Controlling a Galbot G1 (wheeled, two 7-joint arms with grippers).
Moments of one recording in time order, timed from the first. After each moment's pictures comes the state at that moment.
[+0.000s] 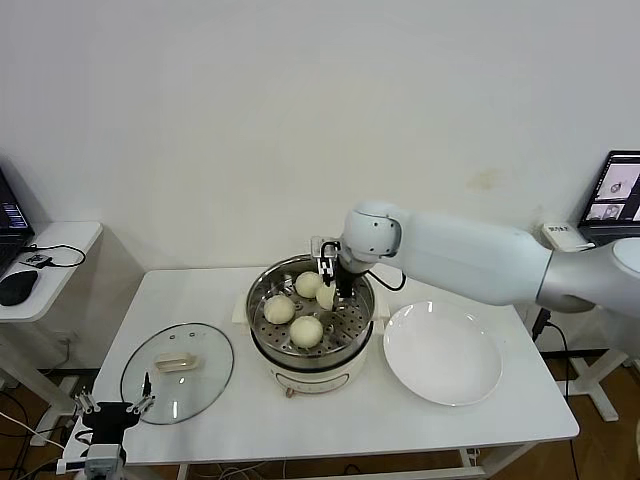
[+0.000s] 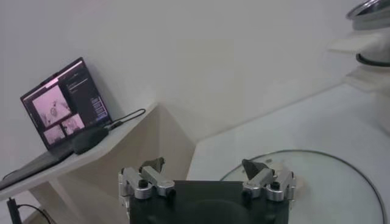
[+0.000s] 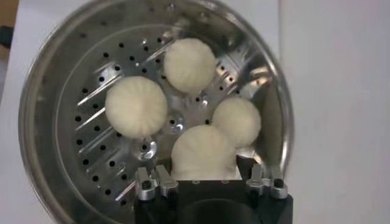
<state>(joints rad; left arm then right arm) 1.66 -1.23 -0.72 -1.97 0.04 0.12 -0.23 0.43 1.12 -1.20 1.37 0.38 -0.71 -0.82</state>
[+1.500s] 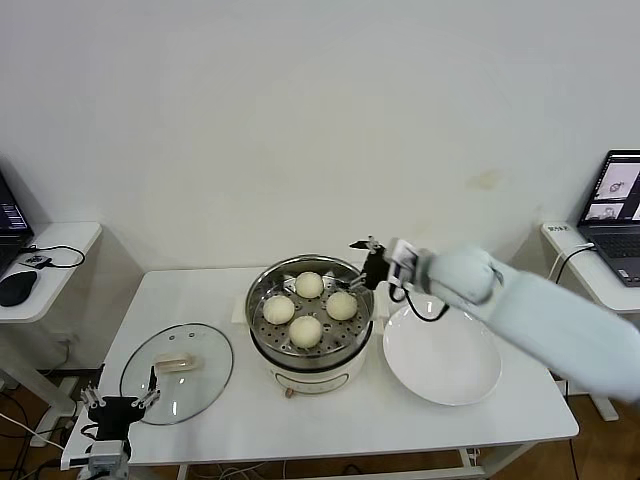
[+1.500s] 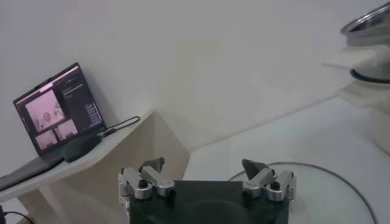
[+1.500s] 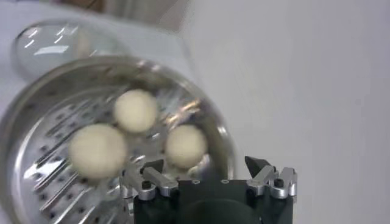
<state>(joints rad) 1.64 -1.23 -0.71 -1.96 0.02 0.08 -0.22 -0.19 0.73 -0.53 1.72 0.53 -0.35 -0.24</state>
